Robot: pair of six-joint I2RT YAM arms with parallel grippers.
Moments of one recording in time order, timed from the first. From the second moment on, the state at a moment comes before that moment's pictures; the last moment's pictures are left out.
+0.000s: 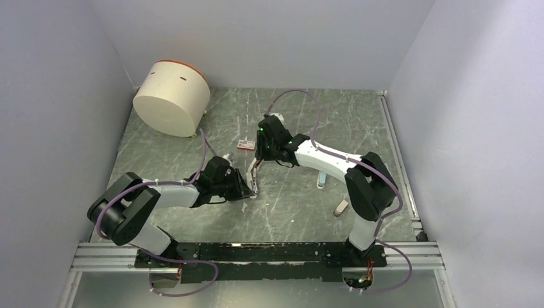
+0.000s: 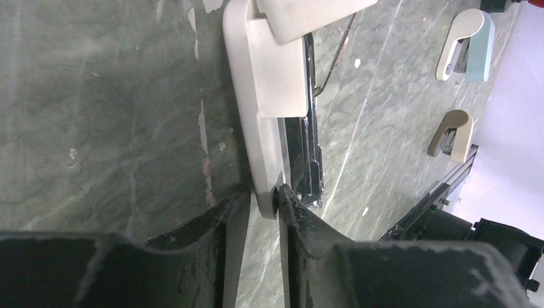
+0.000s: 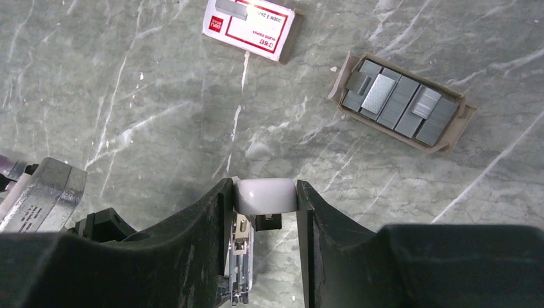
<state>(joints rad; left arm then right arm) -0.65 1.50 0.46 0.26 0.24 -0.92 0.75 1.78 1.25 -0.29 0.12 0.57</state>
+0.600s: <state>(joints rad) -0.62 1.50 0.45 0.29 0.27 -0.92 0.91 1.81 1.37 -0.46 0.37 0.57</state>
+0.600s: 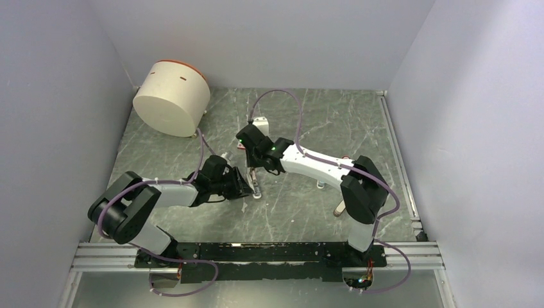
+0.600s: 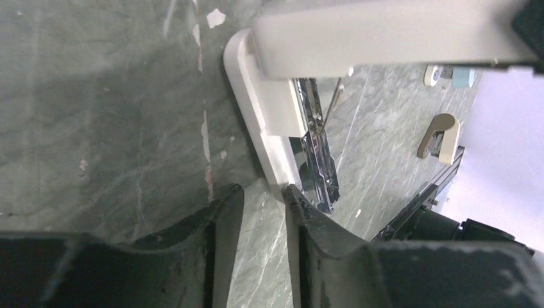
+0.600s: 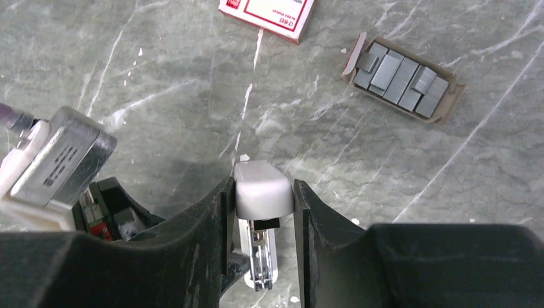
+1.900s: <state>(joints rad) -0.58 1.62 0.42 0.49 0.36 -0.98 0.96 2.02 1.62 -0.56 0.52 0.52</state>
